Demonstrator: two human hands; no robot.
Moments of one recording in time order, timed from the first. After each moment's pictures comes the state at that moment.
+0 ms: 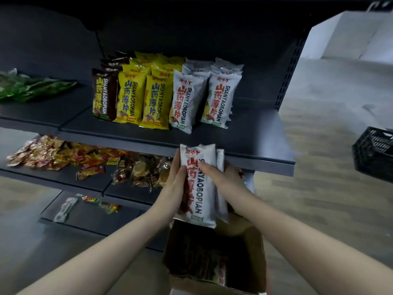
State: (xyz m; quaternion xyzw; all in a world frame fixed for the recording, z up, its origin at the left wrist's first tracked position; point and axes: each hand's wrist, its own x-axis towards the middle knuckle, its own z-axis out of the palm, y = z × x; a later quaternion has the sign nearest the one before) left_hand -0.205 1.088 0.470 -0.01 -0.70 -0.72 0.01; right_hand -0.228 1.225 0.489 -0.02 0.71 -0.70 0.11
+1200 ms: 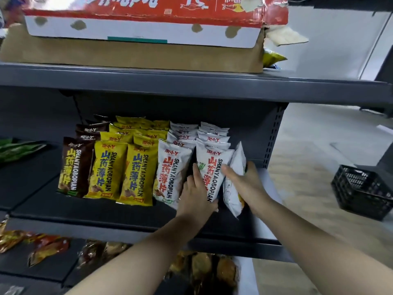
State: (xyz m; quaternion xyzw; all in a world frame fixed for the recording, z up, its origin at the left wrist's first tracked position) left_hand -0.388 1.137 0.509 -0.07 -0.94 -0.29 0.17; right_hand -0.402 1.274 0.545 0.04 0.76 -0.64 -0.10
